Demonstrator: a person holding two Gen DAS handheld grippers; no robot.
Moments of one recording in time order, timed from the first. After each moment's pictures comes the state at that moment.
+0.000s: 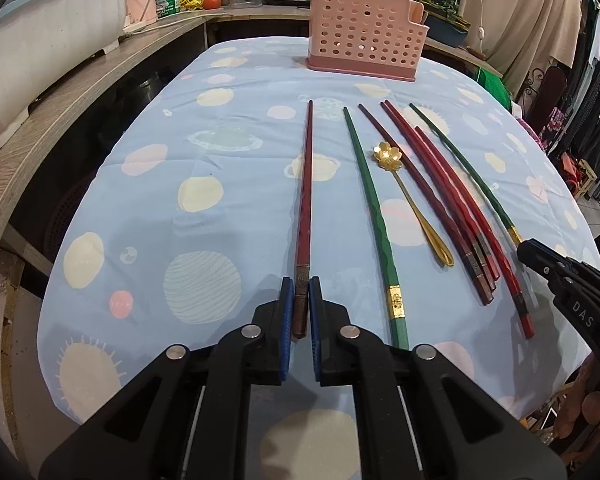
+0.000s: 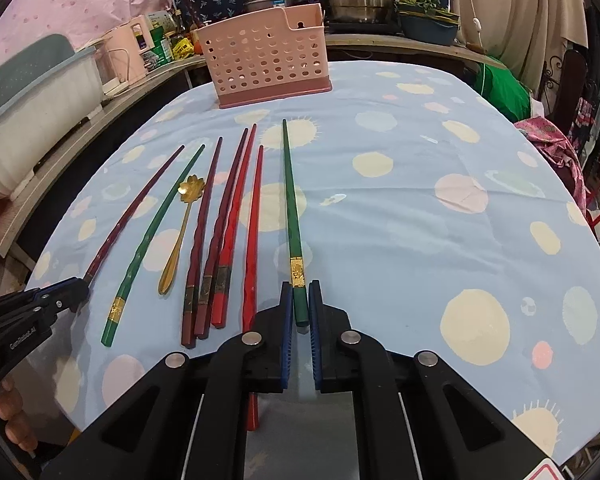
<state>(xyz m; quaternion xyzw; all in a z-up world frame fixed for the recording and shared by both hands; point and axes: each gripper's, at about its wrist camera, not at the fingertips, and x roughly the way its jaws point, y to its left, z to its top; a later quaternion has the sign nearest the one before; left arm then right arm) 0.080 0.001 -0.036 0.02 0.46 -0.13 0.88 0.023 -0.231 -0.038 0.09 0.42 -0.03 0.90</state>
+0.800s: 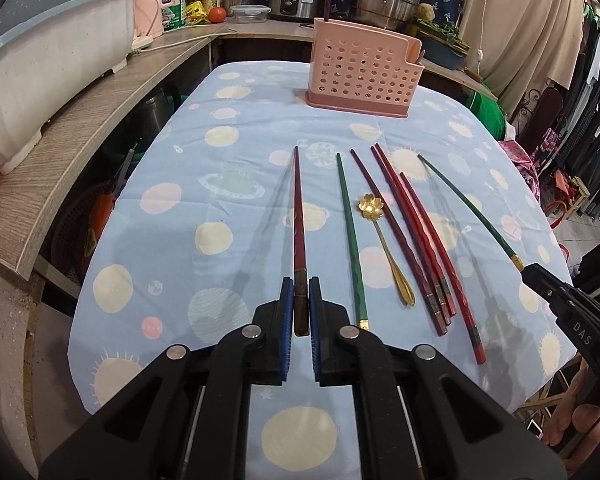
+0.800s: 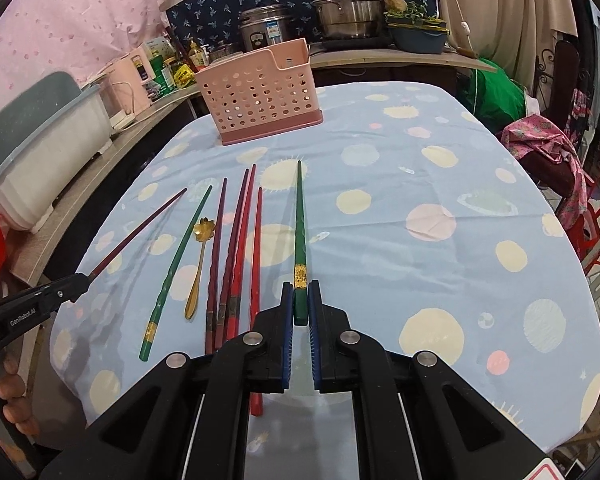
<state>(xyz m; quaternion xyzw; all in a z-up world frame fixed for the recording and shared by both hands) 0.084 0.005 0.017 0.00 0.45 -0.13 0.88 0.009 -0.253 0.005 0.12 0.39 -0.03 0.91</state>
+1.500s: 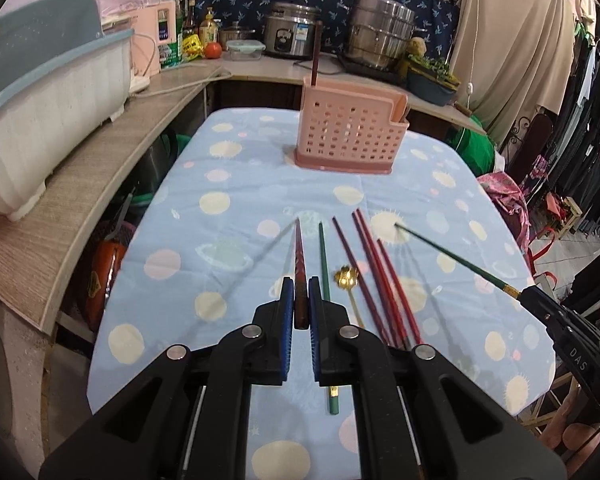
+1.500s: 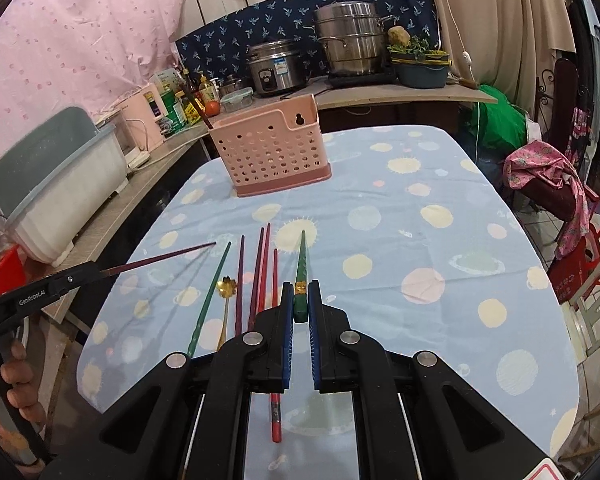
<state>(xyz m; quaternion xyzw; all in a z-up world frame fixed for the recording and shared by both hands) 0.103 -0.002 0.085 -0.02 0.40 -0.14 0.90 0.013 -0.263 0.067 0.13 0.34 -0.01 0.93</state>
